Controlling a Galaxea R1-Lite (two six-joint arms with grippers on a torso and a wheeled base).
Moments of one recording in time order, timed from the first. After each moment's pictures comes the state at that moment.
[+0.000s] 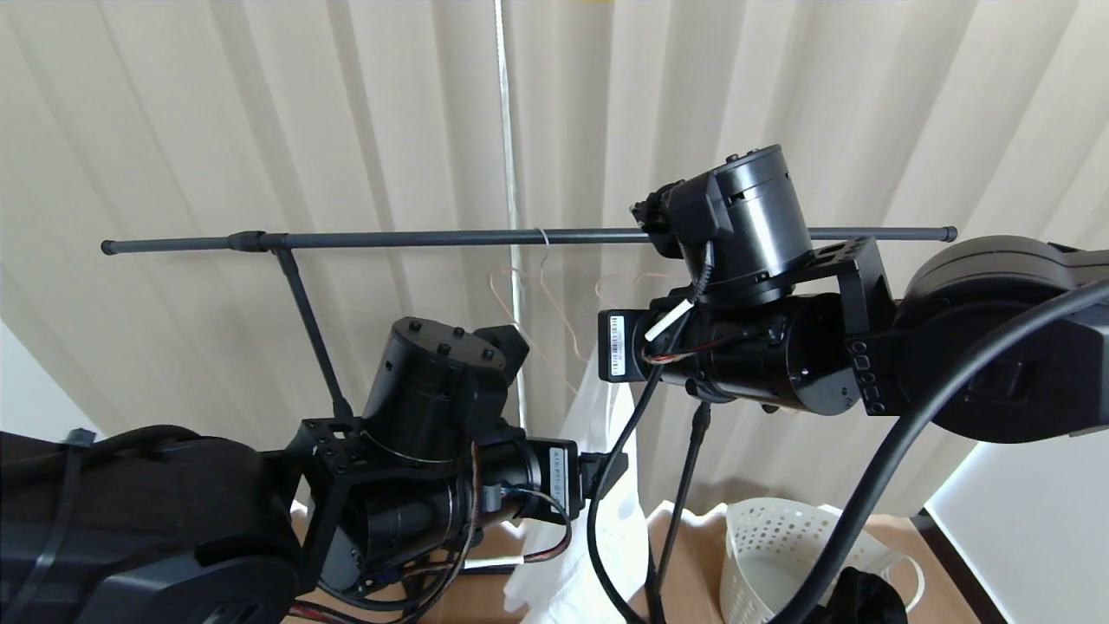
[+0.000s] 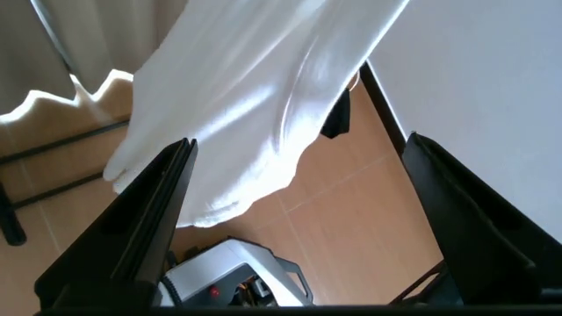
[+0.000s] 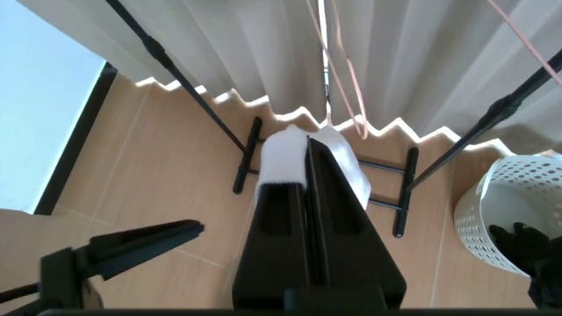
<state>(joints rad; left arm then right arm) -0.83 1.75 -0.87 -0.34 0.07 -0.47 0.83 1.86 -1.43 0.15 -0.38 0.49</state>
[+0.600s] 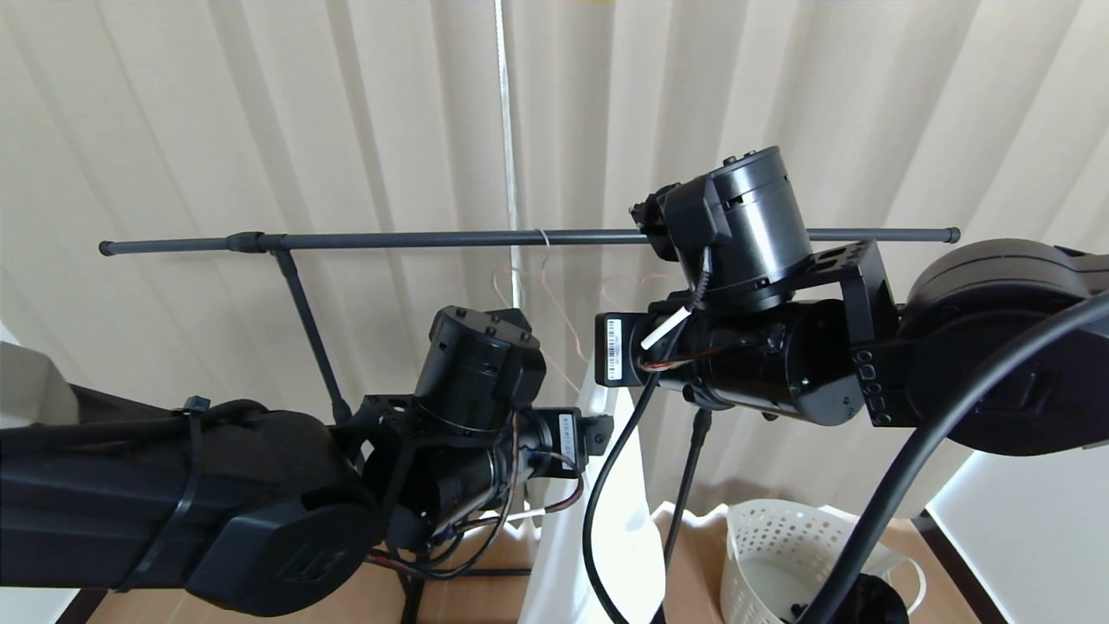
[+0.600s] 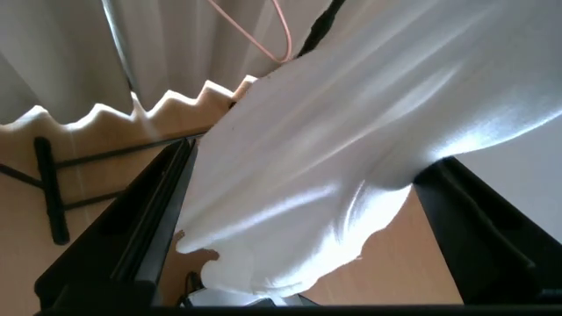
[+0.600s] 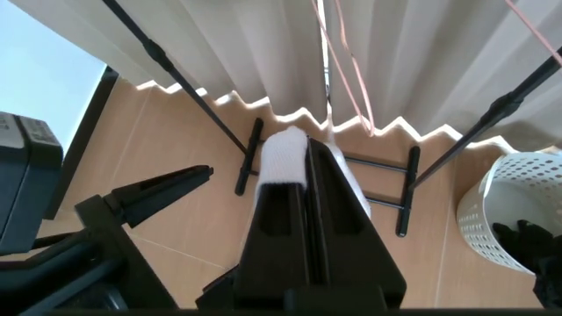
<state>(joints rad) -0.80 1.85 -0.97 -0.34 0.24 -0.47 0.84 1.85 -1.43 0.15 -0.40 0.51</state>
